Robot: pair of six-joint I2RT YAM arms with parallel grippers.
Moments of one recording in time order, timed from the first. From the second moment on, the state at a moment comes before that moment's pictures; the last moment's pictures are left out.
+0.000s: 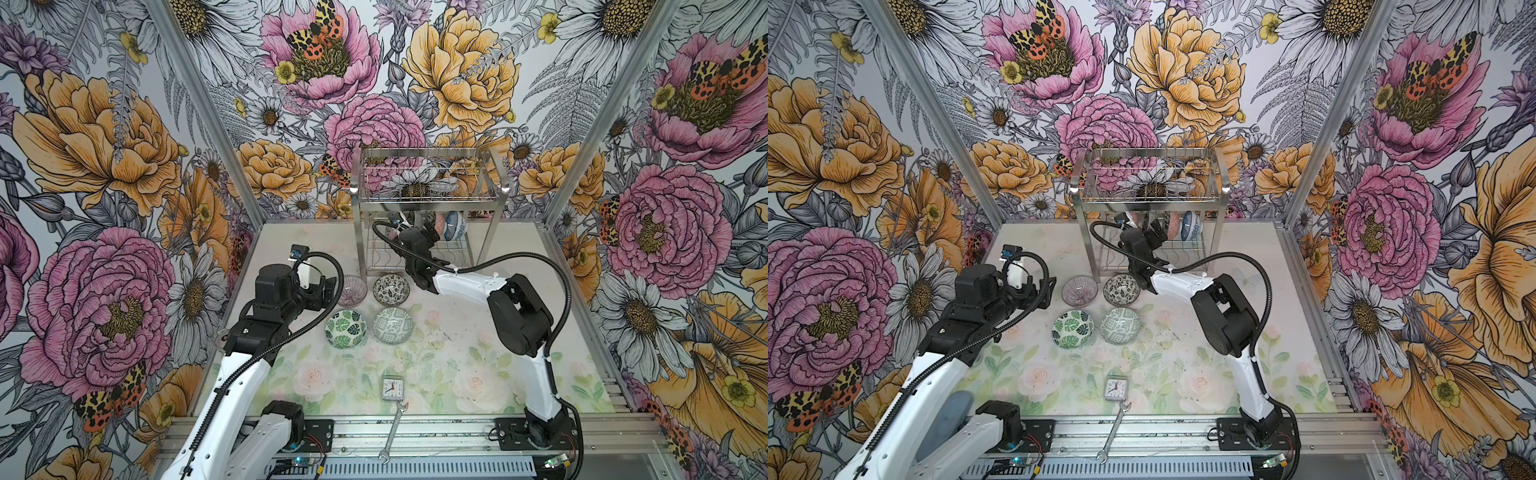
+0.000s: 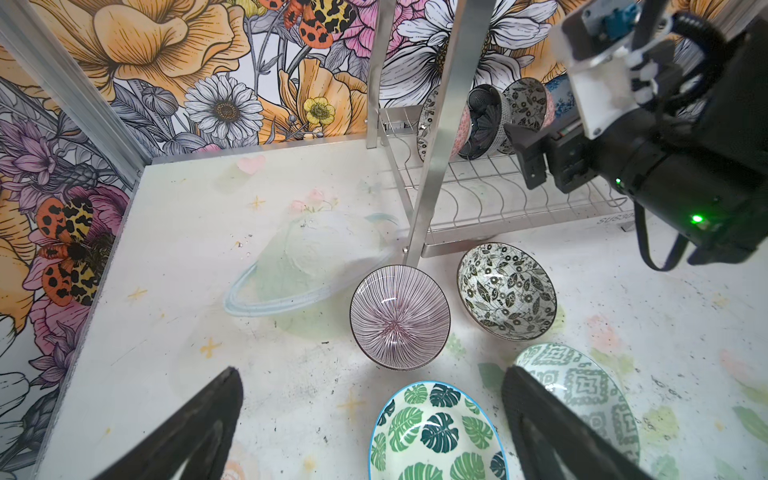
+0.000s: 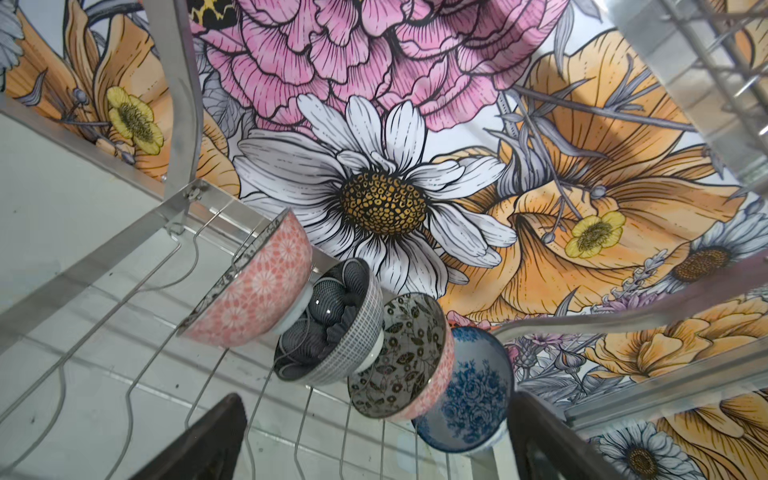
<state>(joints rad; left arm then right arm) -0.18 0.85 0.88 -0.52 0.03 -0.01 0.66 2.10 1.52 0.28 0.66 -0.39</state>
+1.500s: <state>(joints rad) -0.17 1.49 0.83 -0.33 -0.04 -0.45 0.61 1.35 1.11 -0.32 0.35 0.19</state>
